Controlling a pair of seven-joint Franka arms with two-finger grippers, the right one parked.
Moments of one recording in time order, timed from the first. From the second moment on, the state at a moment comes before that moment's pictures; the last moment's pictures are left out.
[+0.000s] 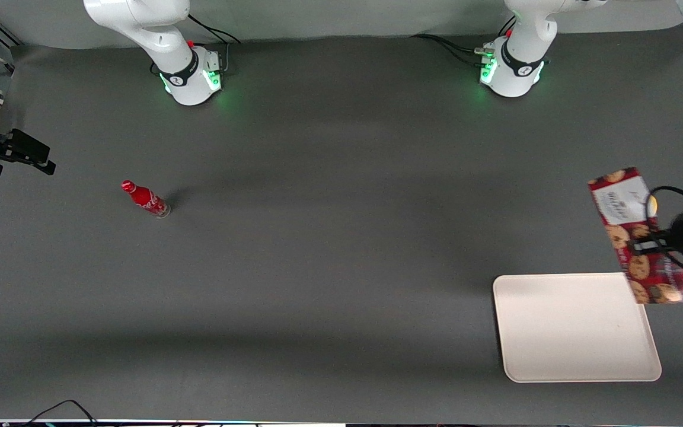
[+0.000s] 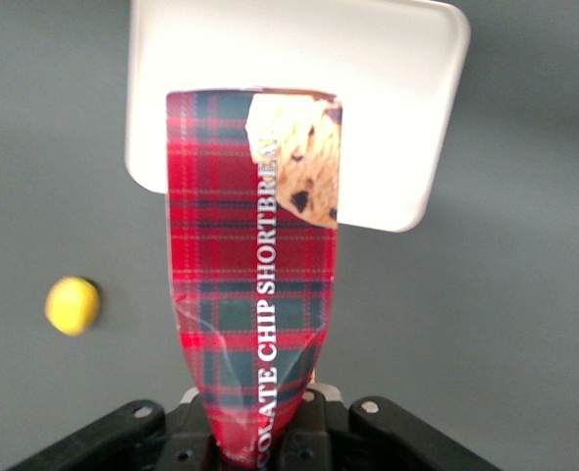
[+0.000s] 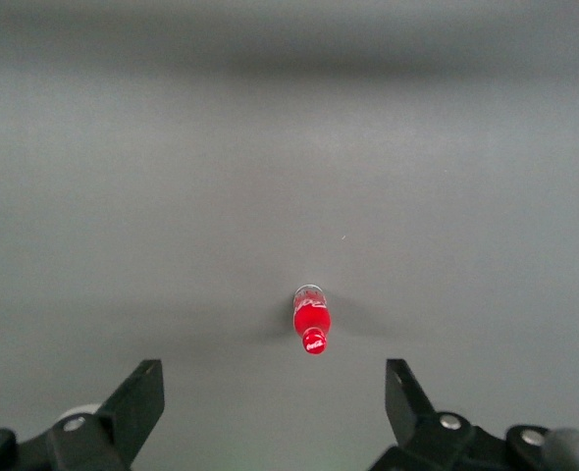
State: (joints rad) arm 0.02 0.53 0.01 -1.03 0.02 1.42 -0.15
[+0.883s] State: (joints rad) arm 0.09 0.96 0.18 -1.04 -0.01 2.03 0.27
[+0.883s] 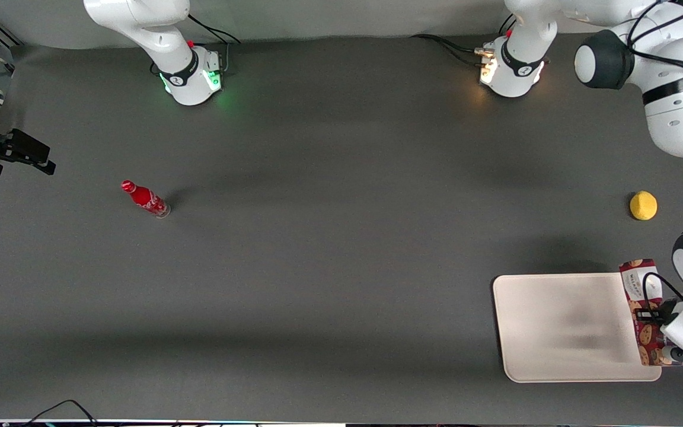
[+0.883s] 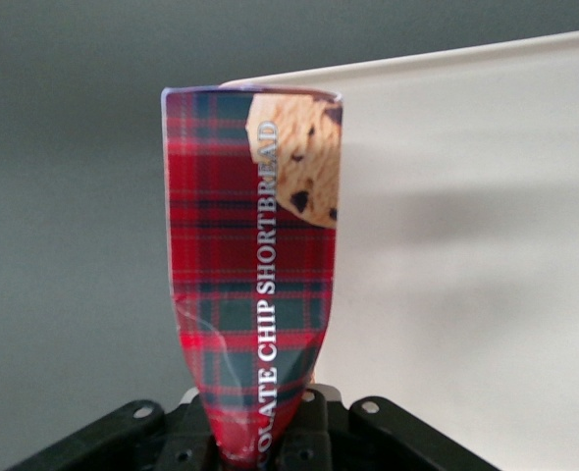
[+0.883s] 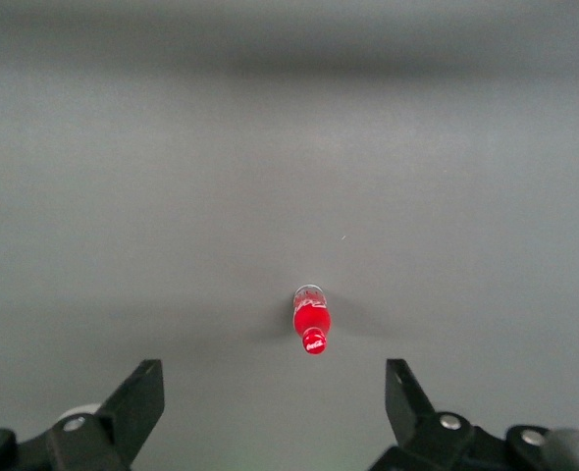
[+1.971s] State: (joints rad) arm 0.12 0.94 0.24 -0.95 -0.10 1.86 0.34
